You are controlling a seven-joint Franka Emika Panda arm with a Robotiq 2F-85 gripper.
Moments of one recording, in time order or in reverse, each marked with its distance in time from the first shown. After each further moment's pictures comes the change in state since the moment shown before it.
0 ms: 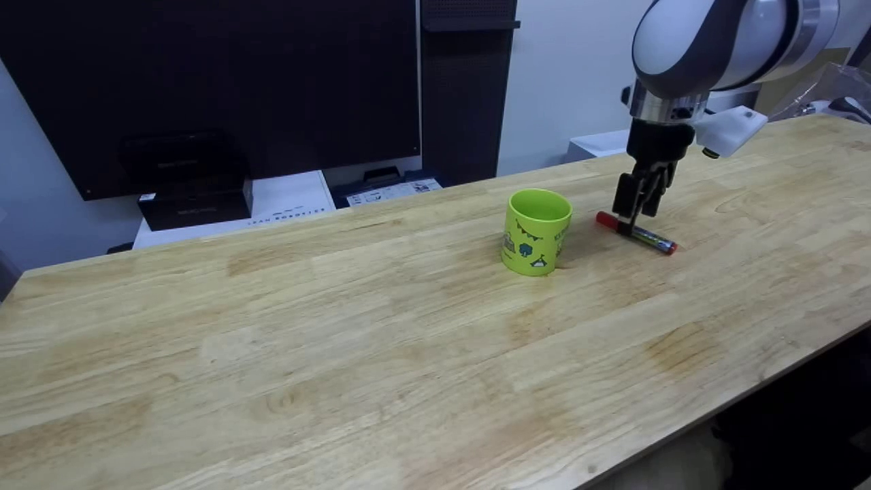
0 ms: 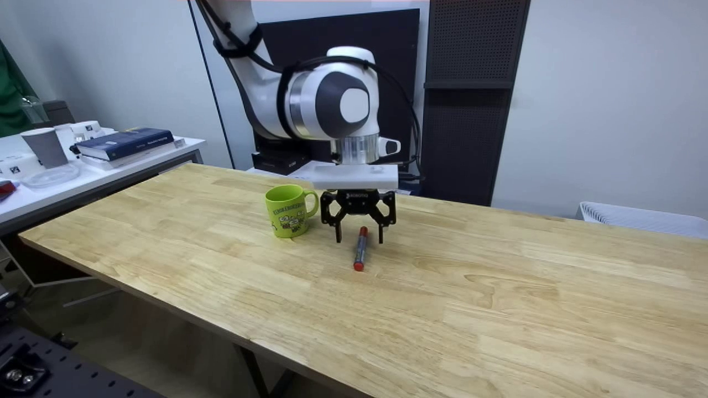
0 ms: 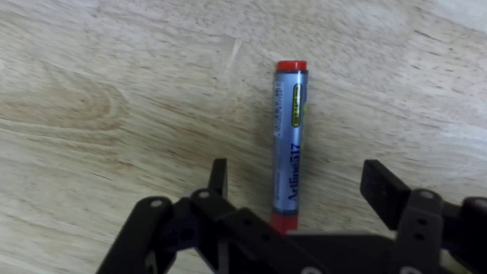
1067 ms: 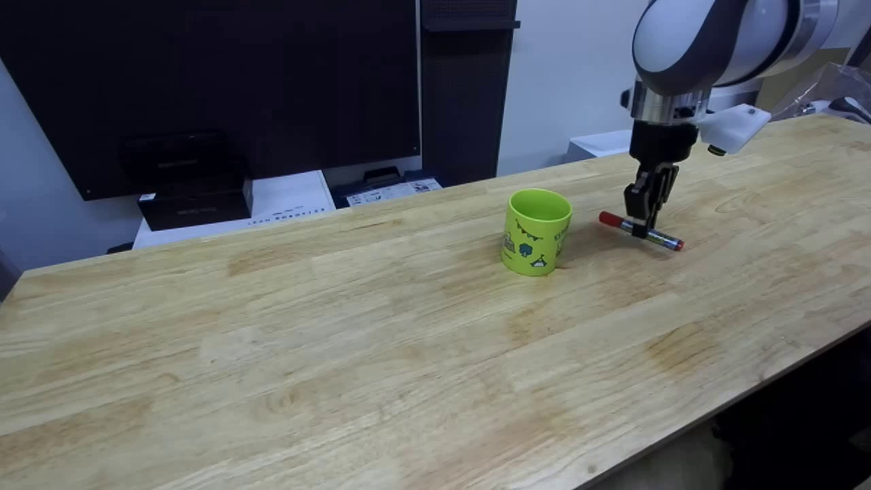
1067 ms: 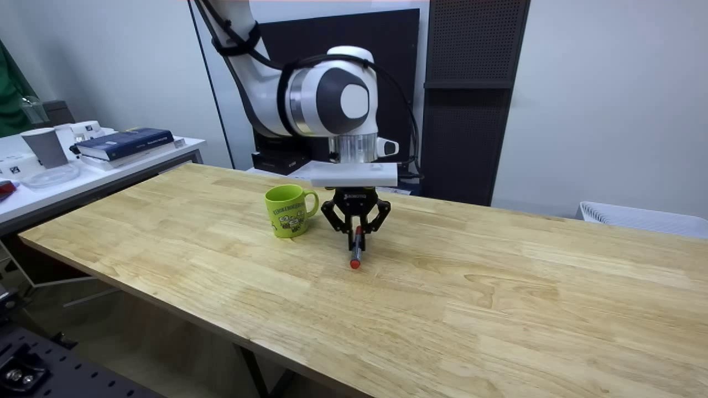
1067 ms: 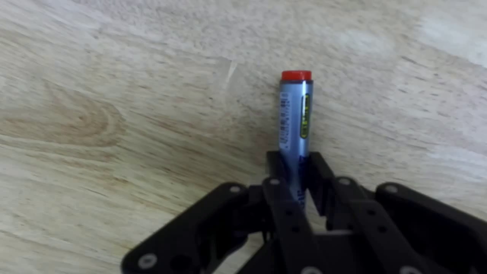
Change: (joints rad) arm 0.009 -0.011 -0.005 0.004 -0.025 -0.073 0.005
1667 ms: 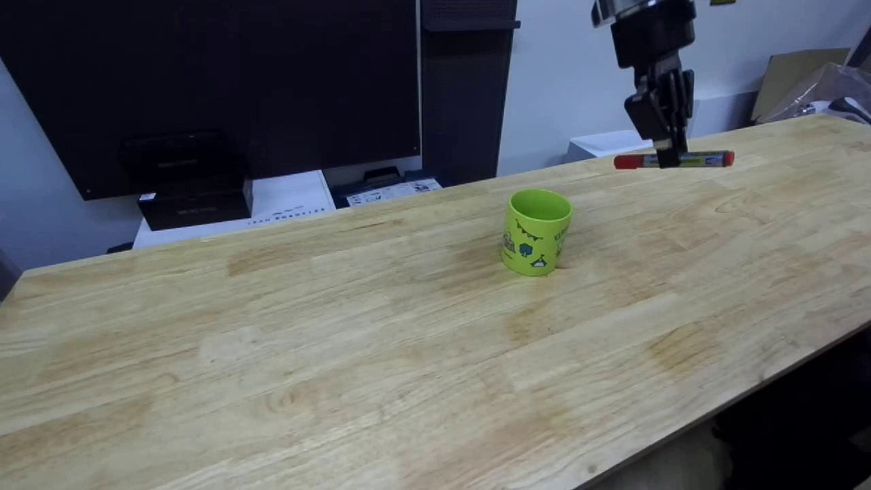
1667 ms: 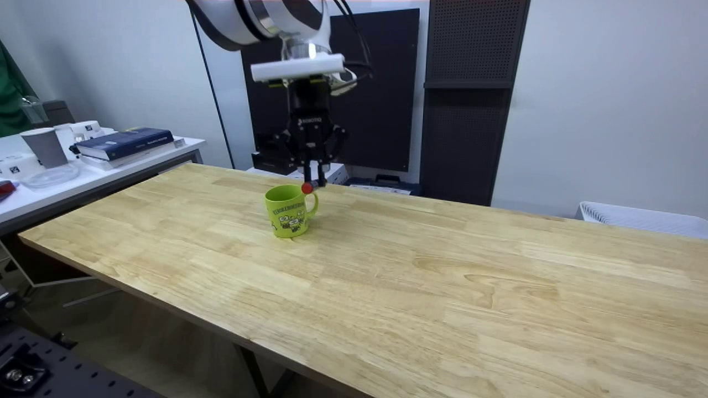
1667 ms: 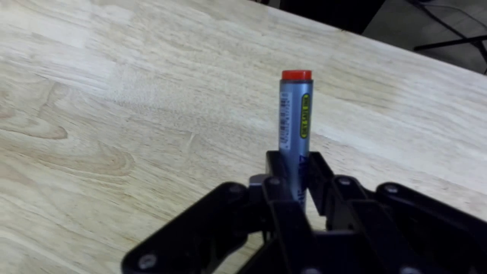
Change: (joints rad) arm 0.195 -0.228 -0.017 0.089 -0.110 -0.618 0.202
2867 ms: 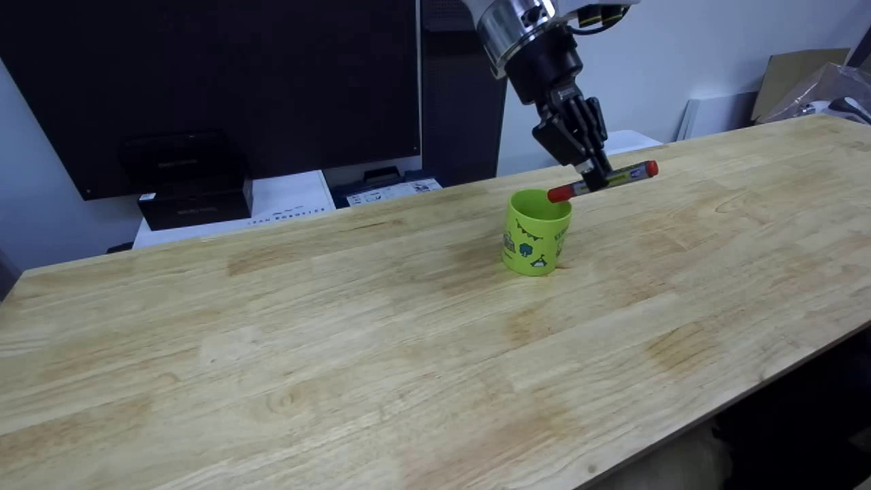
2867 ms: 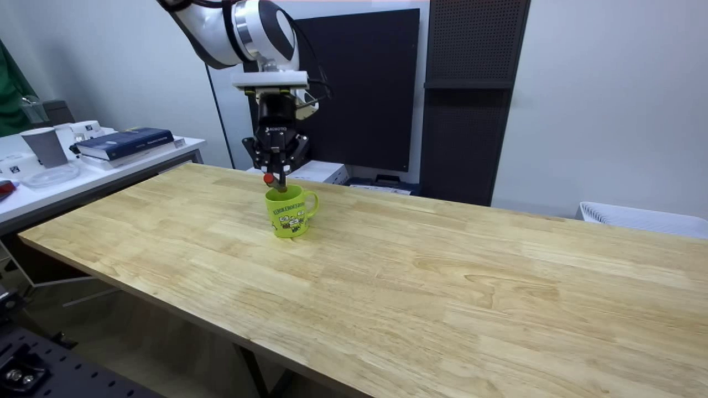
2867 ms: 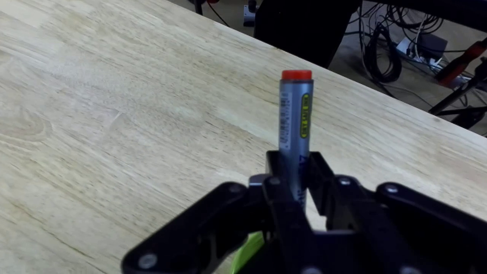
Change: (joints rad) arm 0.084 0.299 0.112 0.405 0.008 -0.380 0.004
